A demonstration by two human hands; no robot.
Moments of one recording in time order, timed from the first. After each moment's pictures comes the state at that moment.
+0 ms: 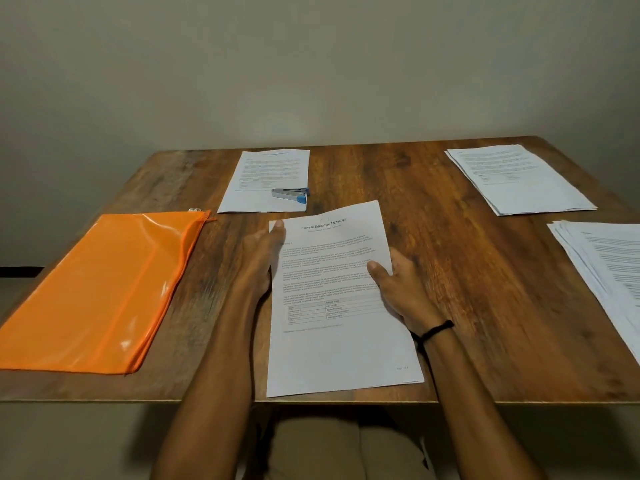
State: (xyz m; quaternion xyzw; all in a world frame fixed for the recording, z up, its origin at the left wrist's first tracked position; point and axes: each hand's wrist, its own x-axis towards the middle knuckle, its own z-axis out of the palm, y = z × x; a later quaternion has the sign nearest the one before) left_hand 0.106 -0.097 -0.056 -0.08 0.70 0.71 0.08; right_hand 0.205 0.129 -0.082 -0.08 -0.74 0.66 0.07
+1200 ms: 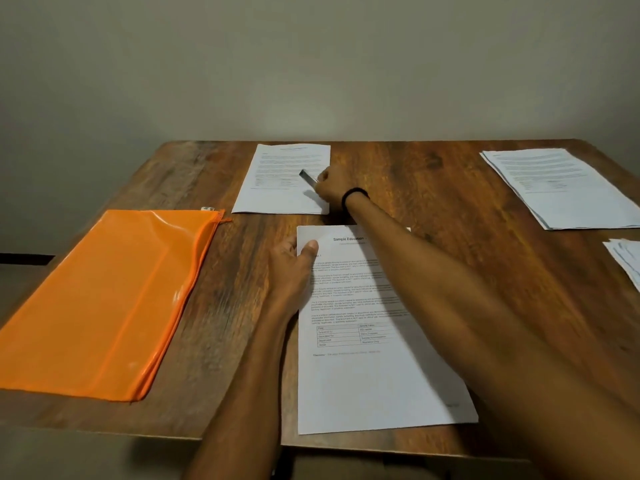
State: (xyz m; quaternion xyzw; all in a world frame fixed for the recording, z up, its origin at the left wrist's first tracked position) left_hand 0.091 -0.085 -0.087 -0.01 0.70 0.72 -0.02; right_hand -0.073 0.043 -0.042 -0.07 -0.93 0.37 0.03
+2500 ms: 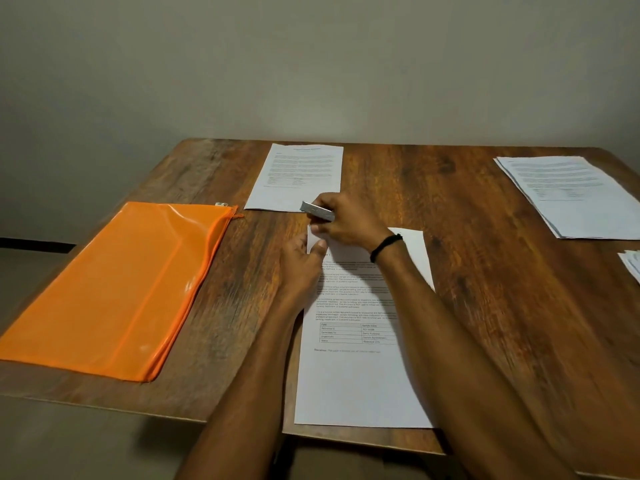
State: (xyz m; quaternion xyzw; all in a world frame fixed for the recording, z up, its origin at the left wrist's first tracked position) left_hand 0.090 -0.082 -0.094 0.04 0.71 0.70 -0.07; right_hand 0.039 0.039 -0.027 0.16 -0.92 0.36 0.04
